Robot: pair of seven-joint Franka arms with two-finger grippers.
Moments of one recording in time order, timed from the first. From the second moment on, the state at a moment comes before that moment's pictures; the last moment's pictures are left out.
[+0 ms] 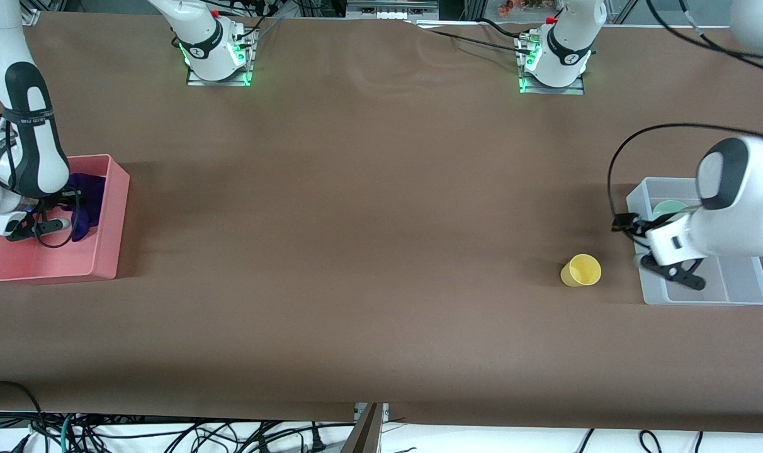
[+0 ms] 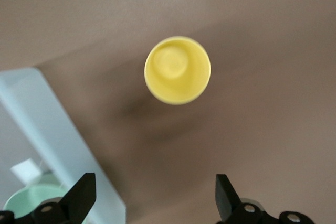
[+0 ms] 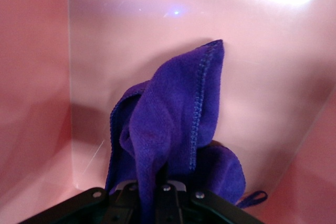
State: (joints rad) left arm 0.37 0.51 -0.39 -1.60 0.17 1.83 0.31; right arm -0.08 0.54 -0.39 -1.91 0.01 2.16 -0.72
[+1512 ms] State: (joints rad) left arm 0.38 0.73 -0.38 -1.60 0.16 2.16 0.09; right arm -0.06 0.44 -0.31 -1.51 0.03 1.67 -0.71
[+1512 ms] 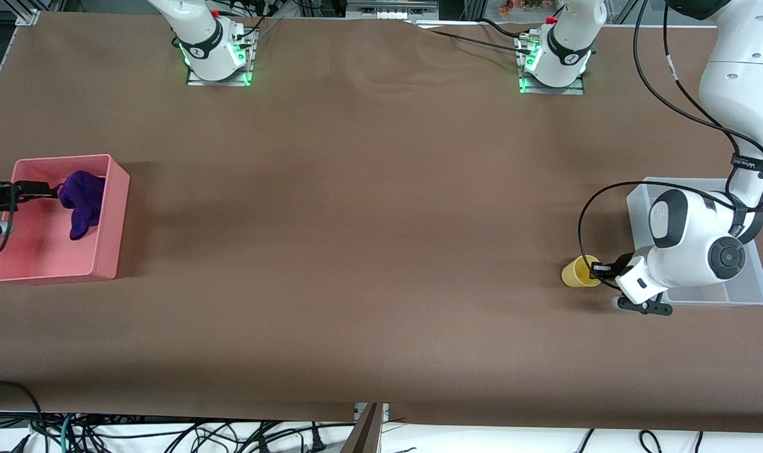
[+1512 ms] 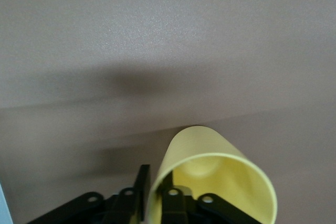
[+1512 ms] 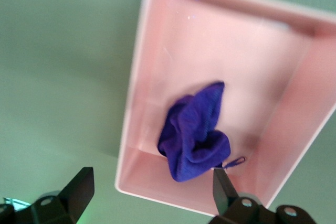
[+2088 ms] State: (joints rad) left arm 0.39 0.63 -0.39 -1.55 0.16 1.93 0.10; right arm -0.05 0.27 -0.07 -1.49 0.03 1.58 -0.36
